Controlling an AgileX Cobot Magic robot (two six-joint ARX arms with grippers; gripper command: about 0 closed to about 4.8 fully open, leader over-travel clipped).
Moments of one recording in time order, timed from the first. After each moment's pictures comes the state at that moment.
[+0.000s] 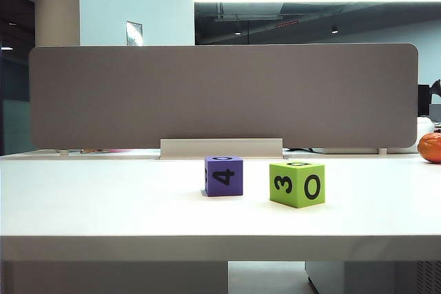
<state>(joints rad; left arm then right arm) 0.00 0.00 0.00 0.01 0.11 -0.02 -0.02 0.17 0.27 -0.09 -0.16 0.02</state>
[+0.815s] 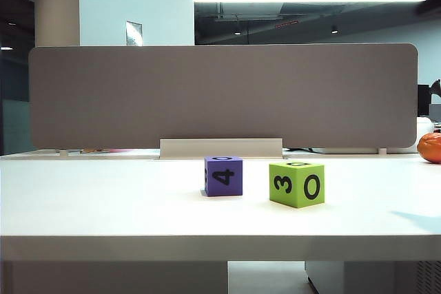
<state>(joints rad) 0.00 0.00 0.00 0.00 0.17 -0.04 0.06 0.73 0.55 -0.09 -0.37 0.02</state>
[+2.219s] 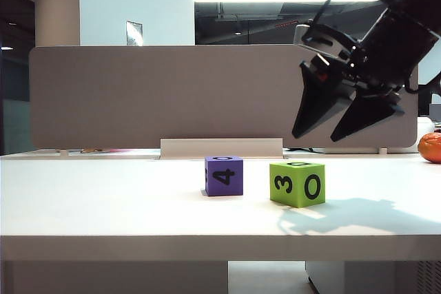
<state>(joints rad) 0.00 0.00 0.00 -0.04 0.41 -0.06 0.36 1.44 0.87 -0.25 -0.23 -0.17</state>
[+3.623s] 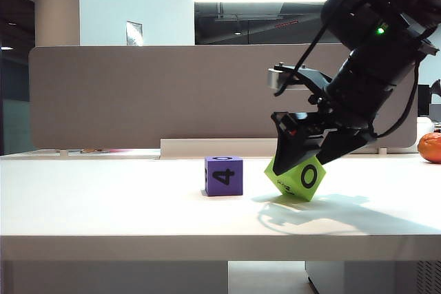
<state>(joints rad) -0.01 0.00 0.00 -0.03 0.42 -0.06 0.43 1.63 0.87 -0.04 -0.09 -0.21</state>
